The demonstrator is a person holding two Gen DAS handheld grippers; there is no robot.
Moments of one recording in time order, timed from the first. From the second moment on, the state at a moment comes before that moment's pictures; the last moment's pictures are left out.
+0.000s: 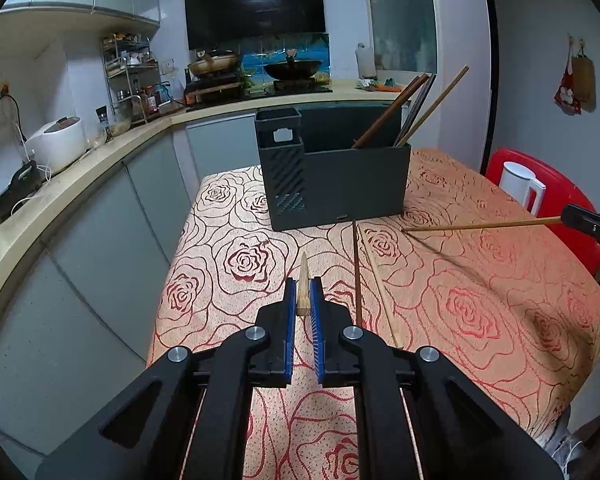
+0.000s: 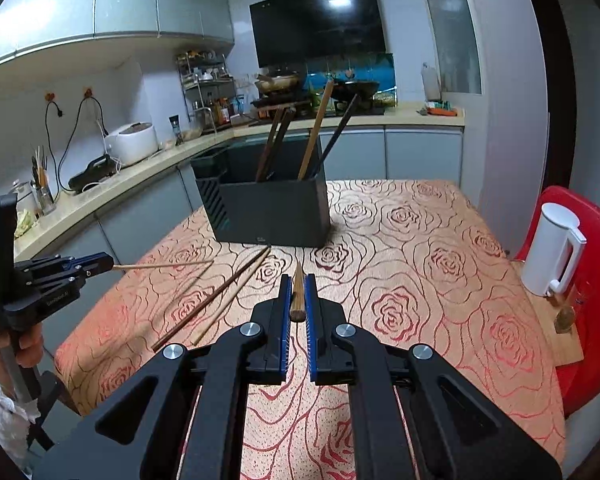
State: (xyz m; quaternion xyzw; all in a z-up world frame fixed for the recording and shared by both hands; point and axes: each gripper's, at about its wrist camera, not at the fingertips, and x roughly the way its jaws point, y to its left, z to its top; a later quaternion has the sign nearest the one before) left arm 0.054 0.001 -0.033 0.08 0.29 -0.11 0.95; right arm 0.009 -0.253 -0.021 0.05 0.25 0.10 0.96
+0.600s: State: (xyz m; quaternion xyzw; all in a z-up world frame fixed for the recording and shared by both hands) left arm 0.053 -0.008 -0.017 0.09 0.28 -0.10 0.95; right arm 0.010 -0.250 0.001 0.05 0.23 0.11 0.97
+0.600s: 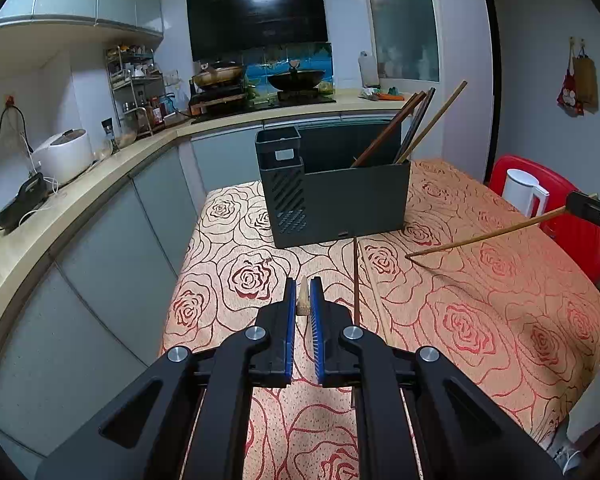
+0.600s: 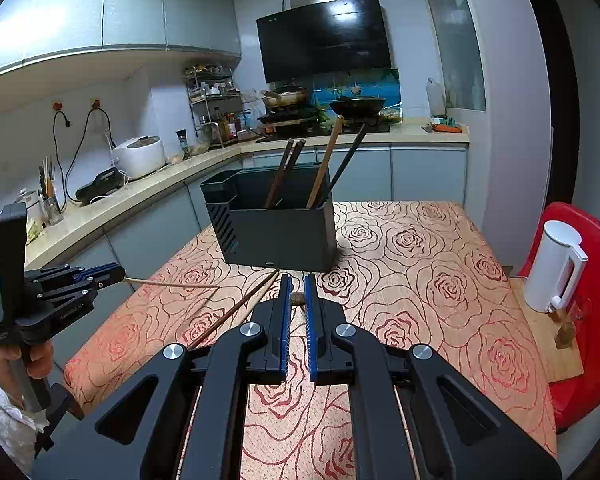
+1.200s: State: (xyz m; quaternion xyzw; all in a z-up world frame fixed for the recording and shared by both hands) left arm 0.071 0.011 0.024 0.06 0.27 -0.12 0.95; right arm 0.034 -0.246 0.031 0.05 0.22 0.12 0.97
